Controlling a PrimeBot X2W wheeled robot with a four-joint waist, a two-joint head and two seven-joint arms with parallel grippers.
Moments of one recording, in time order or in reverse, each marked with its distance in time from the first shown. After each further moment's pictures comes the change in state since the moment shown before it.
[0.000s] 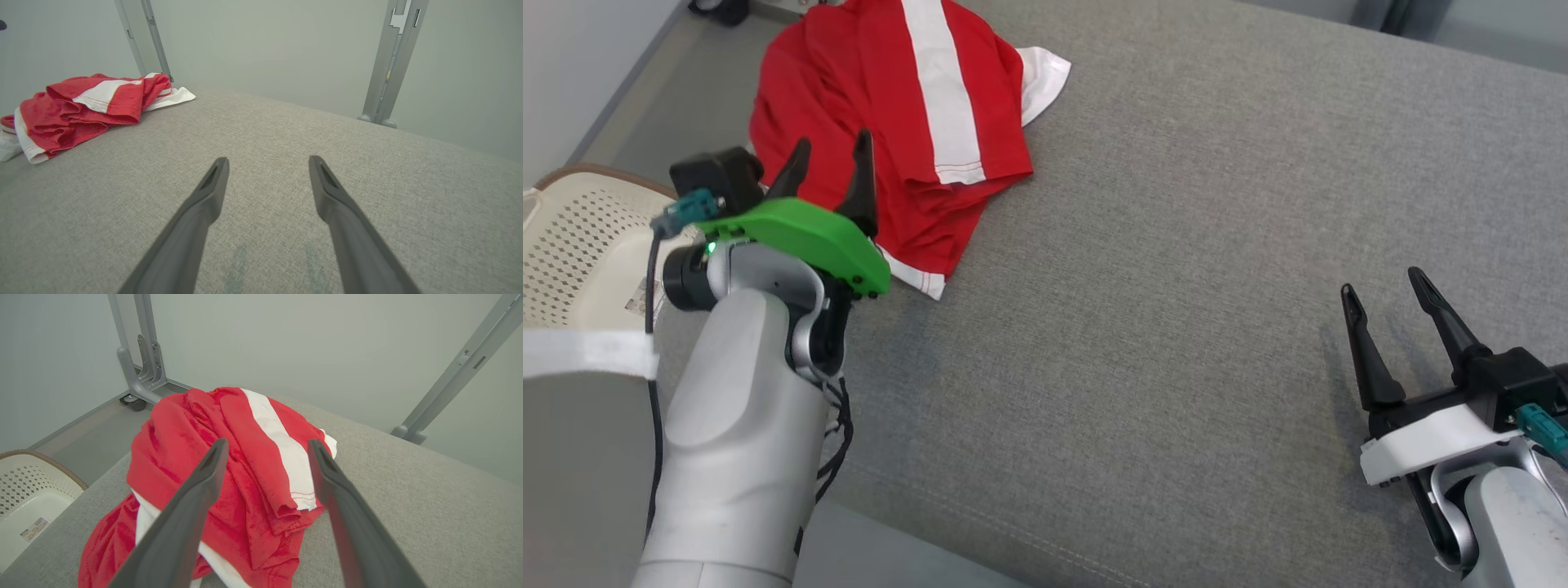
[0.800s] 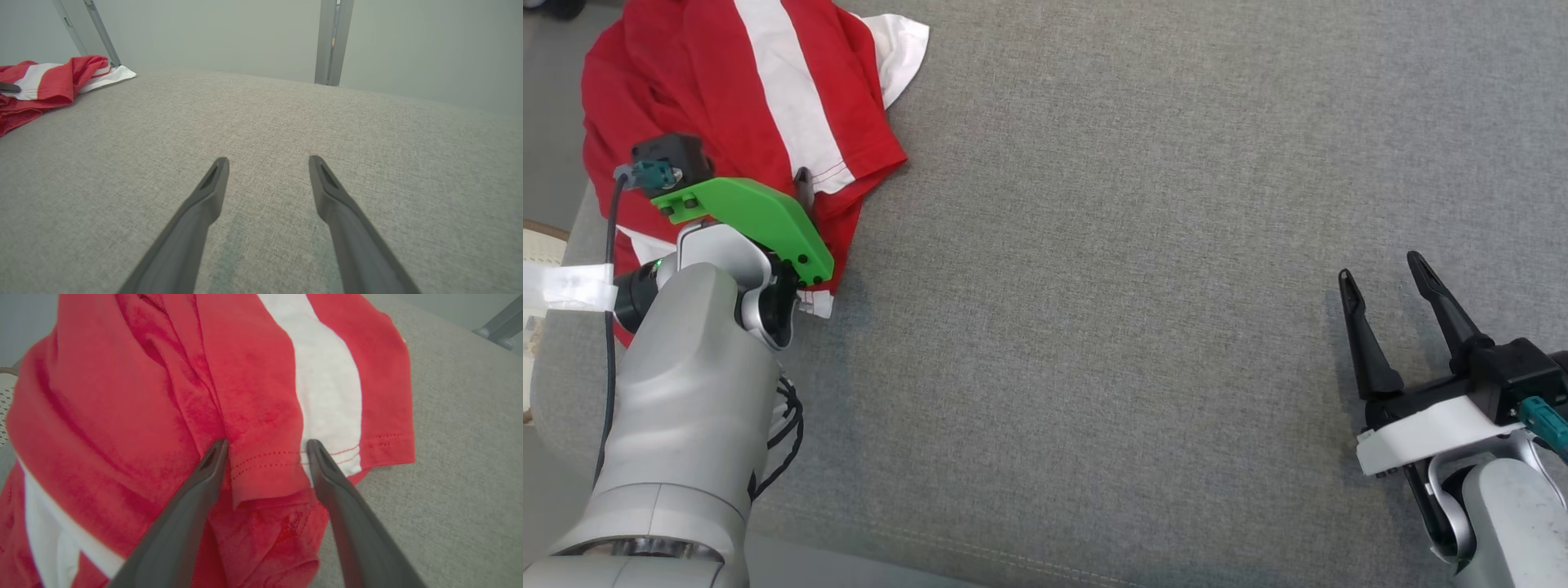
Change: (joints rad) left arm -0.262 0.050 -0.015 0.501 -0.065 0.064 0.099; right arm -0.021 0.001 0.002 -0.028 0.002 0.000 0.000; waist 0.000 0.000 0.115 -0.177
